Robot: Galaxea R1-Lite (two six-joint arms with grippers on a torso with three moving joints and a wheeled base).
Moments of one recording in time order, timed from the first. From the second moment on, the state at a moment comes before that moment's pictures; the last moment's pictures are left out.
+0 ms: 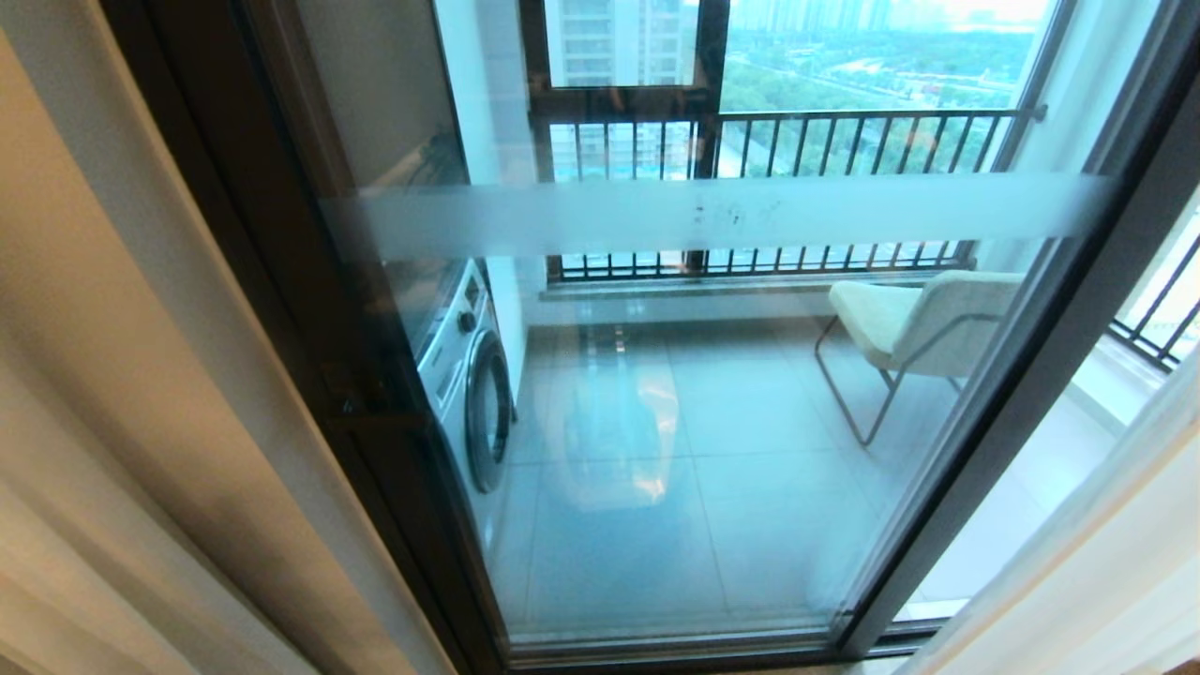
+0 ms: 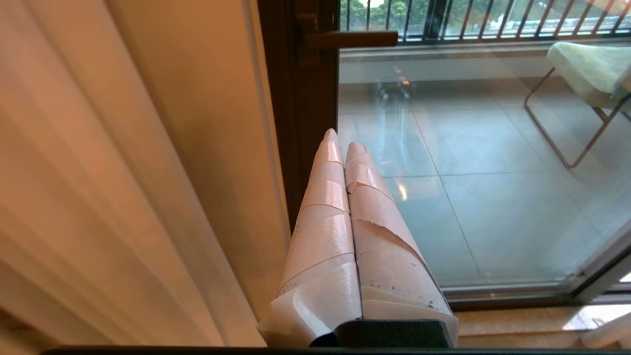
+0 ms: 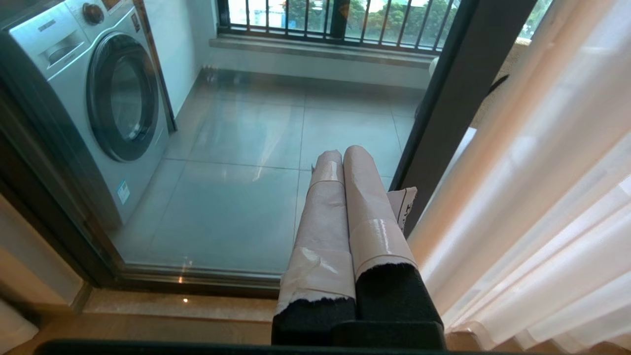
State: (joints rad) left arm 0.00 0.00 0.00 0.00 0.00 0.01; right arm 0.00 0.00 0.00 0.00 0.05 -0.11
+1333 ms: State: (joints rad) left arm 0.00 0.00 -0.11 -0.10 0.03 0.08; right arm 0.00 0.00 0.00 0.00 0.05 -0.11
